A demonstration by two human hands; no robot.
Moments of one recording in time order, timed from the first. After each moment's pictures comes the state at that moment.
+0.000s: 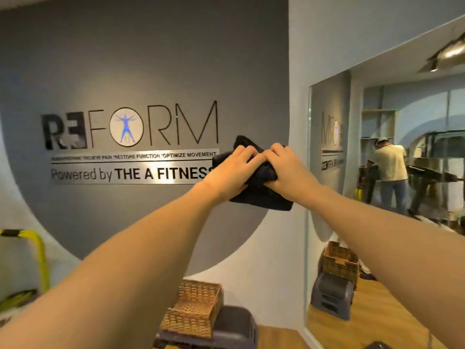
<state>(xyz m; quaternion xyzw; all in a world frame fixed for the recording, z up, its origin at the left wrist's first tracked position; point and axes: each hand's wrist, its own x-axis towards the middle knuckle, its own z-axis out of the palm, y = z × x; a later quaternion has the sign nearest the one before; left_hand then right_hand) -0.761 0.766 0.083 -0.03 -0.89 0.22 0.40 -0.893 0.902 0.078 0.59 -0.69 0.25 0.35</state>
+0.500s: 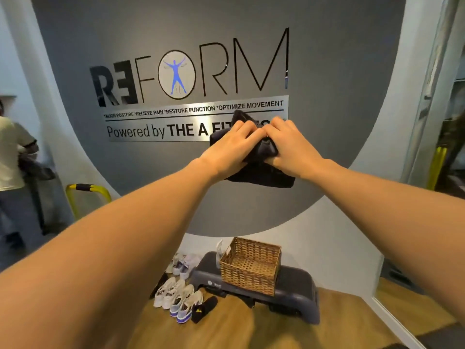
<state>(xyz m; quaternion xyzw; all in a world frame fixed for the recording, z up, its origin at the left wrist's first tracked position) -0.613 0.448 0.015 0.07 -0.93 0.18 0.32 -0.774 0.554 0.009 0.66 -0.65 0.28 0.25</state>
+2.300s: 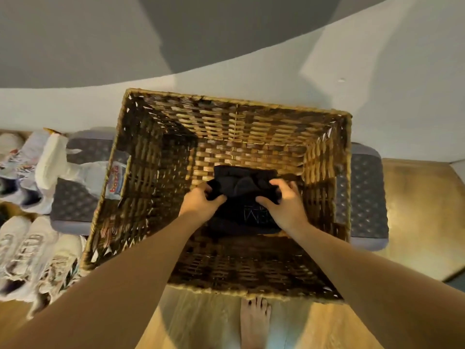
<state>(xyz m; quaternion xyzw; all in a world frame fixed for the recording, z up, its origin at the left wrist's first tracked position) -1.115 -0.282 -1.050 0.52 -0.71 -0.45 -0.18 -1.256 -0.109 -1.053 0.15 -0.87 0.28 -0.37</state>
